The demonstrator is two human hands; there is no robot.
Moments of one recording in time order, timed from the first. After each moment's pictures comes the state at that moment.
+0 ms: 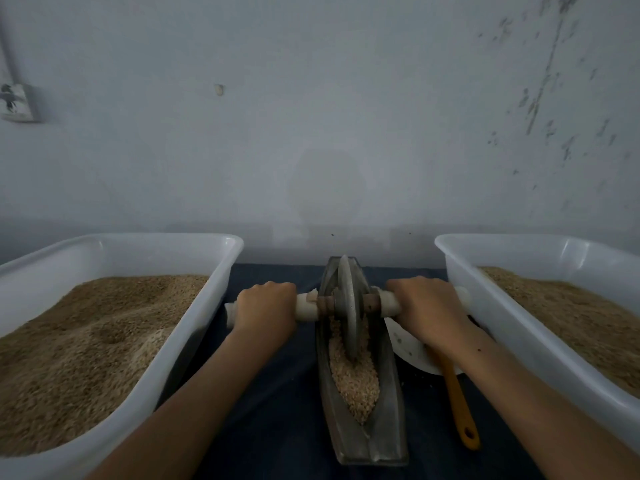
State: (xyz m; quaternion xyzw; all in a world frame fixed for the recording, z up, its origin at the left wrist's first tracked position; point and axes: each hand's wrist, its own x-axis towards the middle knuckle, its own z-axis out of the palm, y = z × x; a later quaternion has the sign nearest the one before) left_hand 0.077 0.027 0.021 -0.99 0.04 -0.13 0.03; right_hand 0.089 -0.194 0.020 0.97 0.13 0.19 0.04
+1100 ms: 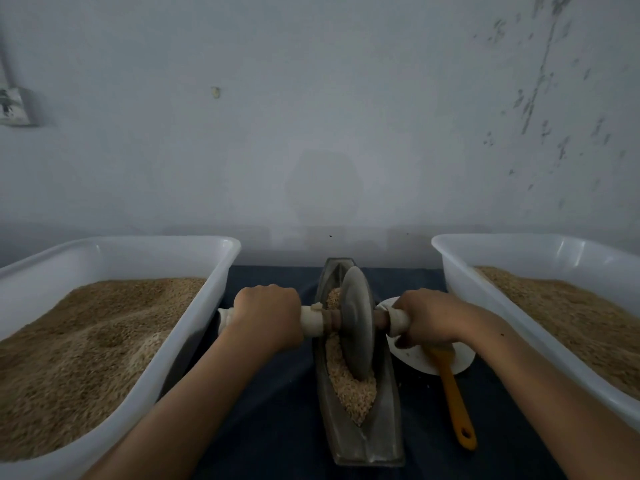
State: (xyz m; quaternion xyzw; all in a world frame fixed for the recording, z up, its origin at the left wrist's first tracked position) left_hand 0.065 0.020 0.038 -0.99 0.05 -0.06 0.11; right_hand 0.089 -0.206 0.034 0.99 0.12 -0.09 -0.03
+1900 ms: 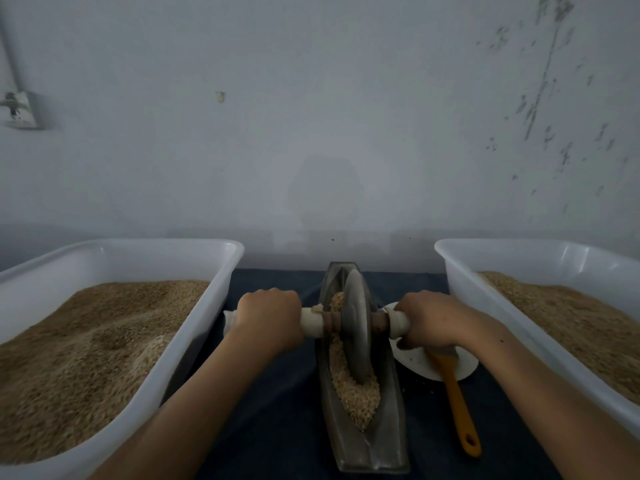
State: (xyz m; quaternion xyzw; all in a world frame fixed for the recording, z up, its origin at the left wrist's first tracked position) left_hand 0.072 0.024 0.033 -0.99 0.05 -0.07 0.08; right_hand 0.088 -0.201 0.036 0.99 0.12 -0.06 0.01
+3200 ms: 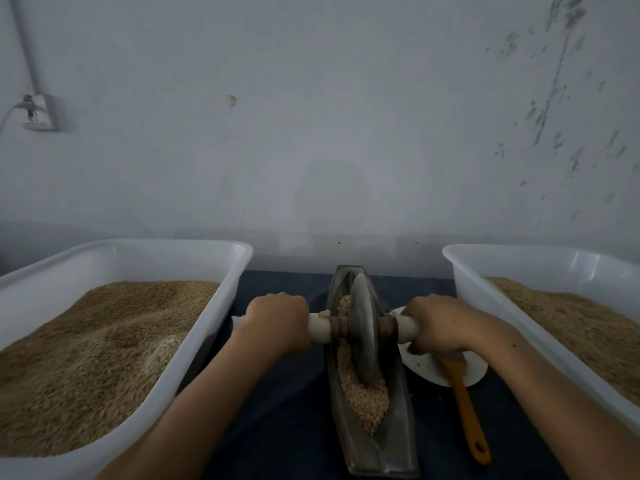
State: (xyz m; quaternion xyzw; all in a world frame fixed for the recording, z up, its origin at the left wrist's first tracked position) left_hand 0.074 0.028 0.032 -1.00 0.06 -0.03 0.05; right_hand 0.084 -0.198 0.043 0.99 0.13 -0.07 0.04
